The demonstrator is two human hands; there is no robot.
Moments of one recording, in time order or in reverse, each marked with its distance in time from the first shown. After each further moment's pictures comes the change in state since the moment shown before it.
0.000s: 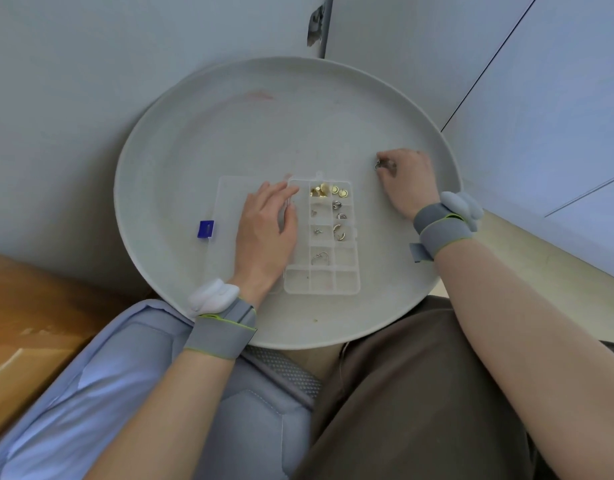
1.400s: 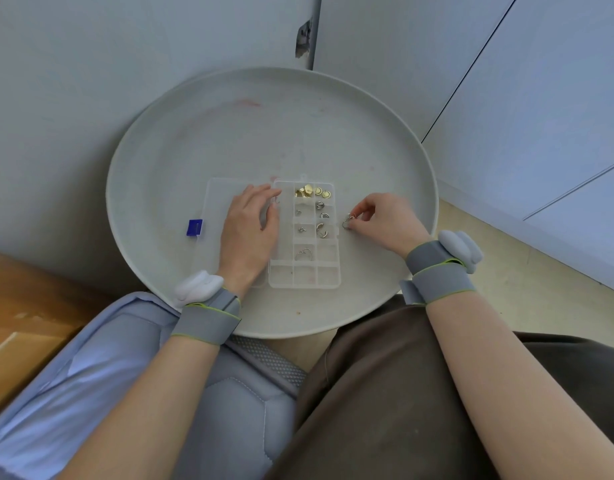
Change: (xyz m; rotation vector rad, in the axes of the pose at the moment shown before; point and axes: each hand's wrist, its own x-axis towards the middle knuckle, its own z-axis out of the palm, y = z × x) left_hand 0.002 -0.008 0.001 0.056 0.032 0.017; right_hand -0.071 -0.025 -0.031 0.157 -0.304 0.113
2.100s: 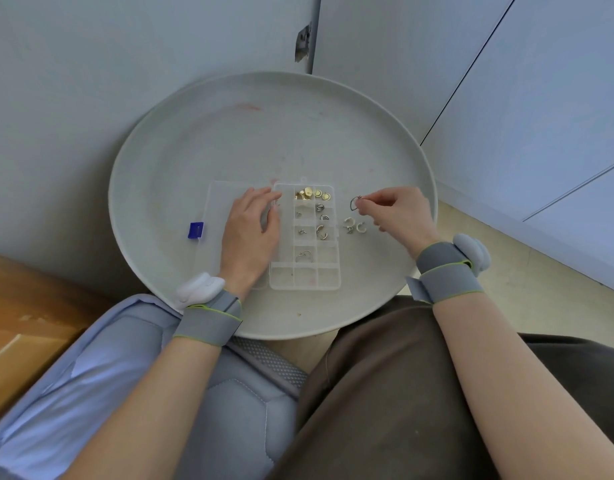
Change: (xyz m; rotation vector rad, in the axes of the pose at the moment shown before) left_hand -0.001 0.001 0.000 0.004 -0.004 -0.003; right_hand -0.006 0.000 -0.011 0.374 0.173 0.128
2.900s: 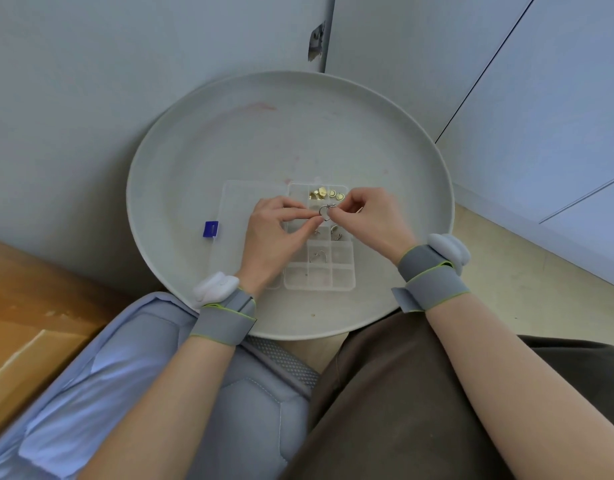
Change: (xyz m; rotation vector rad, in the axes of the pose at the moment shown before) left_hand -0.004 0.020 -0.003 -0.244 -0.006 0.021; right_hand -0.013 -0.026 0.041 -0.067 -0.114 -0.146
